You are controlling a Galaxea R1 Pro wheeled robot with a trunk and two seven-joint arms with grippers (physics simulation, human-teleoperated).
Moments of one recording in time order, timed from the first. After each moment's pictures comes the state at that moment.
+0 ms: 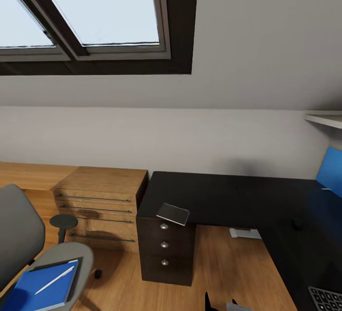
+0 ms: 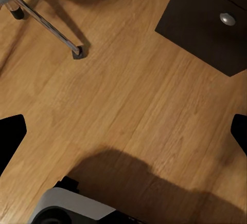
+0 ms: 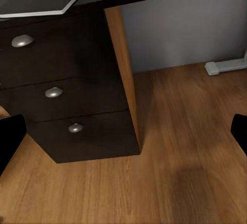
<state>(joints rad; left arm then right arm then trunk) 0.19 0.00 -0.18 -1.14 0.54 0.16 0.44 -0.04 0.10 0.13 -0.66 -0.19 -0.51 -0.10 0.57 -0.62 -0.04</state>
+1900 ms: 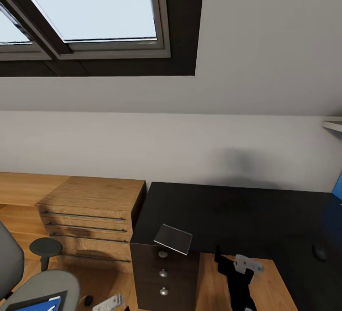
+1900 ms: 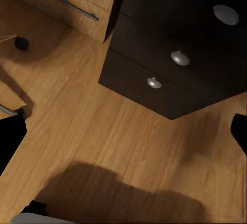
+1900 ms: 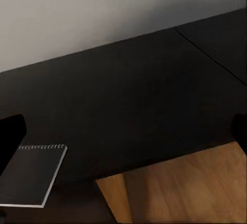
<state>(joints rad) 0.19 -0.02 -0.22 -1.39 0.52 0.31 0.45 -0.04 0.09 0.11 -1.16 -0.19 -0.21 -0.32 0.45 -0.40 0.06</state>
